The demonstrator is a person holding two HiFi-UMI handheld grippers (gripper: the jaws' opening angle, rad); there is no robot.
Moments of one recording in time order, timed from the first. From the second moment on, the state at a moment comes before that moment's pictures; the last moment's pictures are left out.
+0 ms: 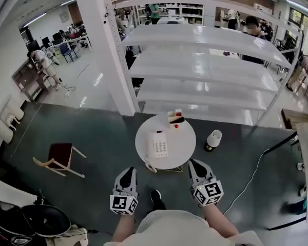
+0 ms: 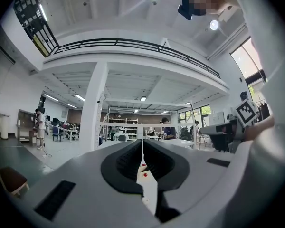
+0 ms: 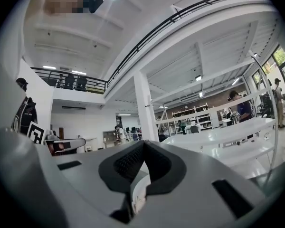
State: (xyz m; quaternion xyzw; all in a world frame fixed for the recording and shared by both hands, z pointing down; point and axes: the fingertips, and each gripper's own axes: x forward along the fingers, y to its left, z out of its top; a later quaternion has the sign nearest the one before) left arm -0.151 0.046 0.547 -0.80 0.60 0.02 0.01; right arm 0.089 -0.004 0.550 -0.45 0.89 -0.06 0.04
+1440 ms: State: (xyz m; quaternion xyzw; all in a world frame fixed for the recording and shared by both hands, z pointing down) left arm -0.228 -0.213 0.534 -0.83 0.56 0.02 -0.02; right arm 0.009 -0.233 0.530 -0.47 0.88 -0.04 0.02
